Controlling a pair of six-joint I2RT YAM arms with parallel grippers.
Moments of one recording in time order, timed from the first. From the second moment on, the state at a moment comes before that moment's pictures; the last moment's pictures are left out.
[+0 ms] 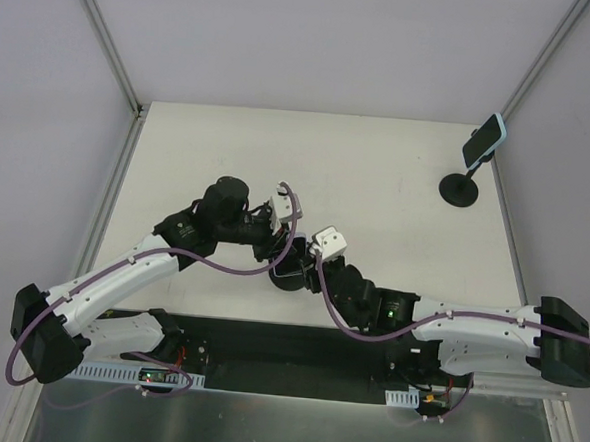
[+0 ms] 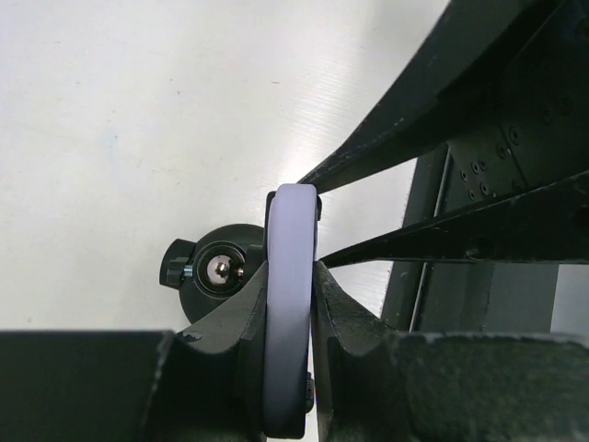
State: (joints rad) left arm -0.75 1.06 0.89 -0.35 0.51 0.16; right arm 1.42 1.11 0.63 0.17 0.76 0.20
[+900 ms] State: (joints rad) left arm -0.60 1.08 0.96 -0.31 0.63 0.05; right arm 0.74 1.04 0.79 -0.08 -0.58 0.02
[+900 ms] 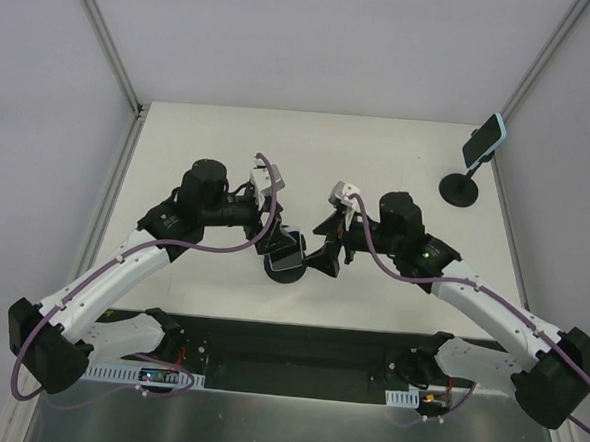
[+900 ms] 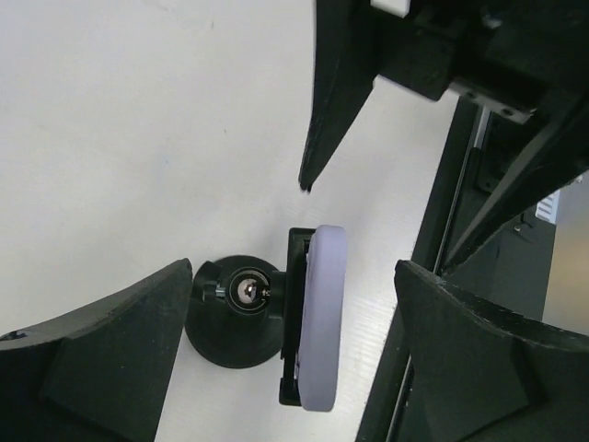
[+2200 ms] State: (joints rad) left arm -0.60 0.88 0.96 -0.27 0.57 0.04; right arm 0.79 1.23 0.78 0.09 -0.43 0.01
